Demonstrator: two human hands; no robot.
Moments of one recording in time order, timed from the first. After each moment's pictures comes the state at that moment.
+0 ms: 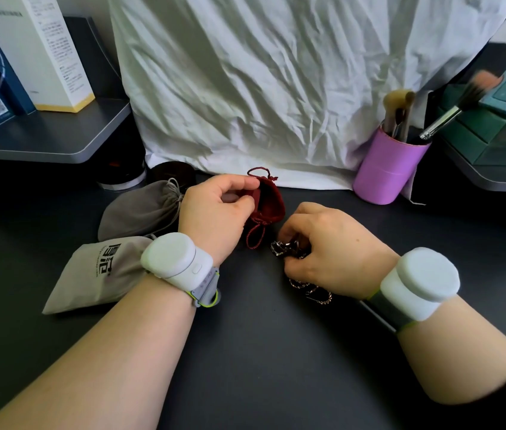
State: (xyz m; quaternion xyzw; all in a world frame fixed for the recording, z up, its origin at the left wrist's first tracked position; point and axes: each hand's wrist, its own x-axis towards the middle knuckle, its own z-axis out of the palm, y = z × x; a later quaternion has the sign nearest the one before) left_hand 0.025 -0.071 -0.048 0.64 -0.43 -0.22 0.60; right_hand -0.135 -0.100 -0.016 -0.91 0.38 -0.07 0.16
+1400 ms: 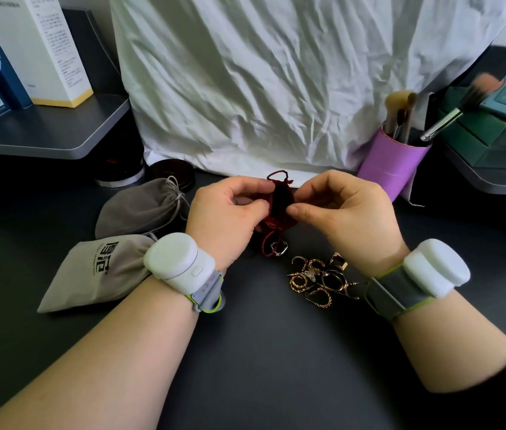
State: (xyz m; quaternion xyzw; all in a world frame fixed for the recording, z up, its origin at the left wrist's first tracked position) left_hand 0.014 -0.066 -0.040 0.59 -0.43 -0.30 0.61; right_hand -0.136 -0.114 -0.016 -0.73 0.42 -0.40 0.36
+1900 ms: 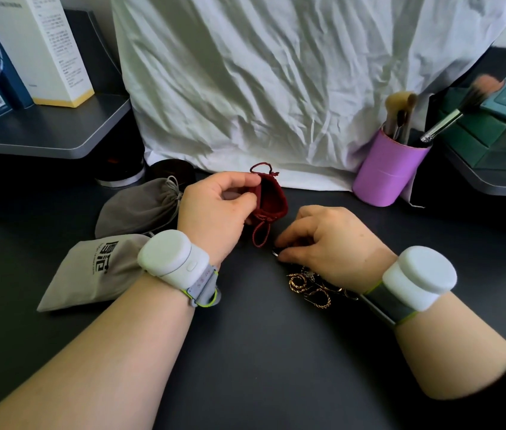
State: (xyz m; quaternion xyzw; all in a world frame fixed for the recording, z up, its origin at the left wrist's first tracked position) left_hand 0.022 -0.068 -0.042 0.62 -0.41 -0.24 0.63; right_hand -0.135 -0.111 -0.021 -0.90 0.38 -0.10 0.20
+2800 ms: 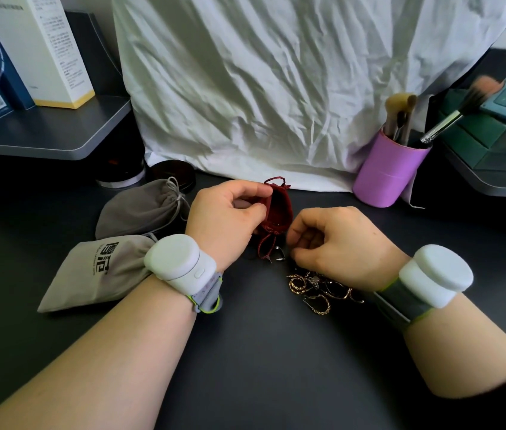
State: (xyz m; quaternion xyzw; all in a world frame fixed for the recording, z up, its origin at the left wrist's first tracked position) left_hand 0.017 -0.068 -0.045 0.62 -0.45 -0.27 0.58; right_hand -0.145 -0.112 -0.019 -0.87 0.40 -0.13 0.26
